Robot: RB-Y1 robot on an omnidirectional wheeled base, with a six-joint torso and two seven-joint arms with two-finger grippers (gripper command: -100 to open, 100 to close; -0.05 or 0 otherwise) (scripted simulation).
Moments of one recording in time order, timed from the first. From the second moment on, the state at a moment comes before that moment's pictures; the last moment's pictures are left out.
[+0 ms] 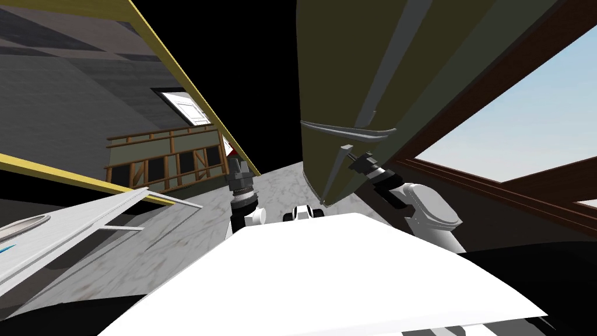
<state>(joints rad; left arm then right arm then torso) 0.49 -0.03 -0.05 -2.29 -0.10 -0.55 -0.07 0.39 -0.48 -0.43 -2.11 1.06 -0.53 1.17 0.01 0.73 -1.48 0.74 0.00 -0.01</state>
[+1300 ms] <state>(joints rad) 0.49 -0.03 -0.05 -2.29 -0.10 -0.55 -0.07 0.42 -0.50 -0.50 -2.08 1.09 -0.39 1.14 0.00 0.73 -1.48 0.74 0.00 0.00</state>
